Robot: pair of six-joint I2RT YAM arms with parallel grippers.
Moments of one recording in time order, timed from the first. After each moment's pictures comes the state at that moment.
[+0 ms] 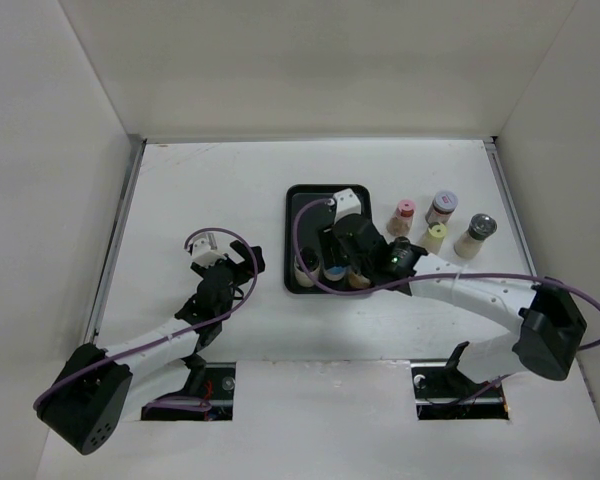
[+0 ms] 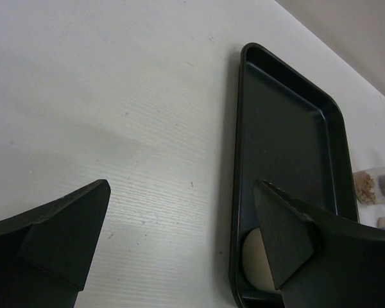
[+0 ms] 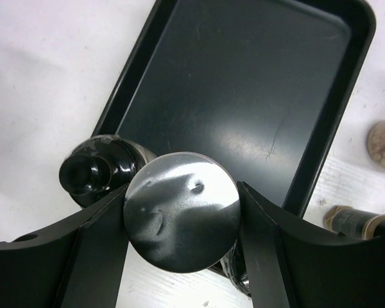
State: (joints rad) left arm -0.56 0.98 0.14 0.57 -0.50 -0.75; right arm 0.91 1.39 1.01 -0.23 0.42 0.30
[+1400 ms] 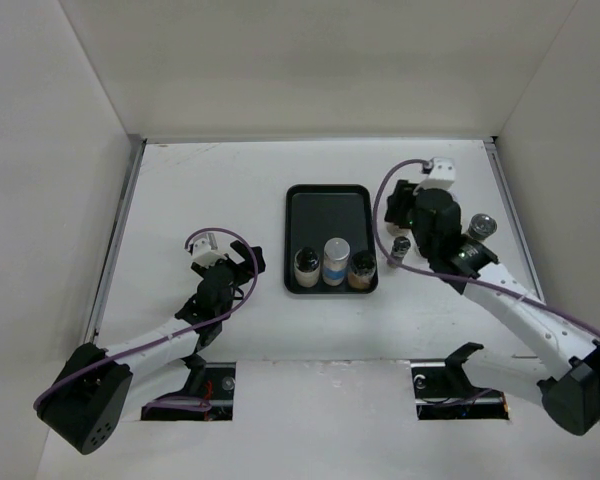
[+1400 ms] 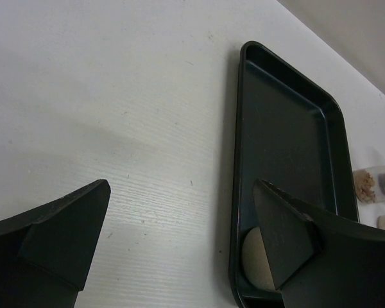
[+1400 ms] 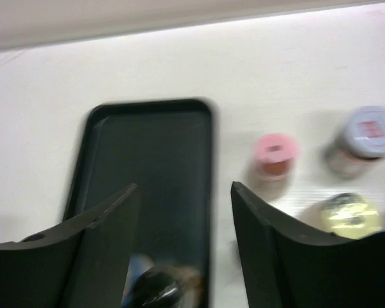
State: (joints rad) left arm -0.57 0.98 0.14 0.57 -0.50 -0.75; right arm 0.62 1.07 0.91 -0.13 0.47 0.33
